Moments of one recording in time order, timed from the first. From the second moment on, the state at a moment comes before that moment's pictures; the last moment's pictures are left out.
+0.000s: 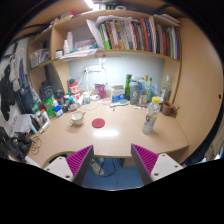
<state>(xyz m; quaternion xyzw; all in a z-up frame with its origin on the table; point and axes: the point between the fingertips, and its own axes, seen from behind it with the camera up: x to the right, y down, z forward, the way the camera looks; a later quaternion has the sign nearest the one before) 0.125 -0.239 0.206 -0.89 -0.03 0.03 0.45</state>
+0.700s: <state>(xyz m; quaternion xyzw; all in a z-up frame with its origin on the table) 0.194 -0.168 0.151 -0.86 -0.03 0.02 0.51</state>
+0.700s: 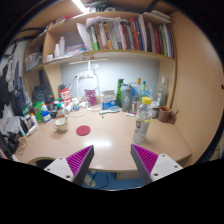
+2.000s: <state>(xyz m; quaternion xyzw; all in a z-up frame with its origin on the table) 0.265 0.123 0.142 -0.79 -0.10 -0.04 0.60</state>
